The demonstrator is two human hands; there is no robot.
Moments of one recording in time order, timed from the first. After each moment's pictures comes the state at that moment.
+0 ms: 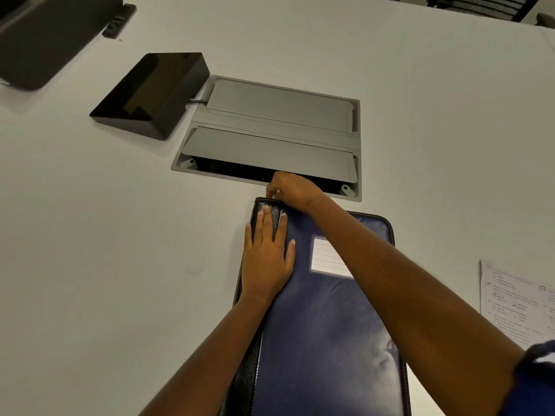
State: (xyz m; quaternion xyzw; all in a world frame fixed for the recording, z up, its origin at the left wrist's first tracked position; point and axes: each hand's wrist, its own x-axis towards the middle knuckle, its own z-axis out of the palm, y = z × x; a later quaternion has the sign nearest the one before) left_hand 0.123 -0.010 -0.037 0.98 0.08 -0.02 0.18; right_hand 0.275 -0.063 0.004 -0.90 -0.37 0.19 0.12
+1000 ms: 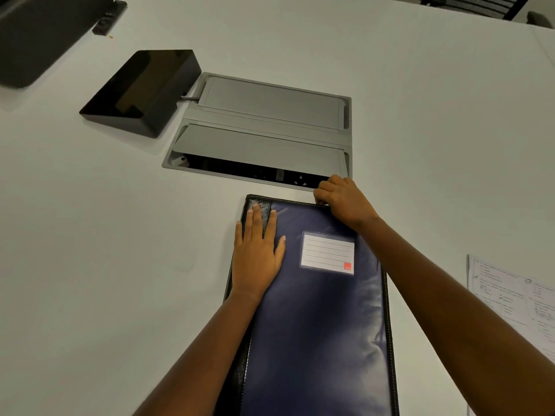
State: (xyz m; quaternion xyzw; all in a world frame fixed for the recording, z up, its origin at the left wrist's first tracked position) left_hand 0.123 -0.009 -0.038 0.99 0.07 -0.02 0.14; right_hand 0.266 -0.176 -0.007 -0.91 -0.41 -0.01 0.03
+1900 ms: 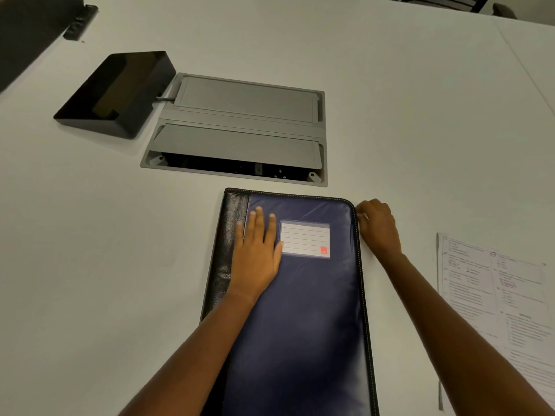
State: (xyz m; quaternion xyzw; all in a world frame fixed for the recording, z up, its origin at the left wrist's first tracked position) left_hand 0.108 -0.040 -0.031 0.99 0.00 -0.06 0.12; right_hand 0.203 -0.270 -0.025 -0.98 -0.05 -0.03 0.21
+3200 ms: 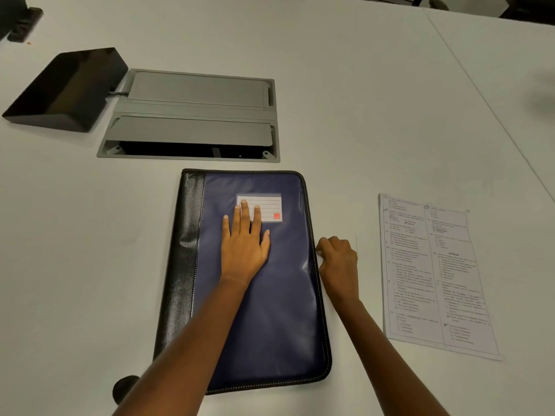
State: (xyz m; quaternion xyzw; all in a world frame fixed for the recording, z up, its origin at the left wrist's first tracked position) left_hand 0.070 -0.100 -0.036 0.99 -0.01 -0.03 0.10; right_hand 0.044 -0.279 -0.030 -0.98 0.00 -0.06 0.21
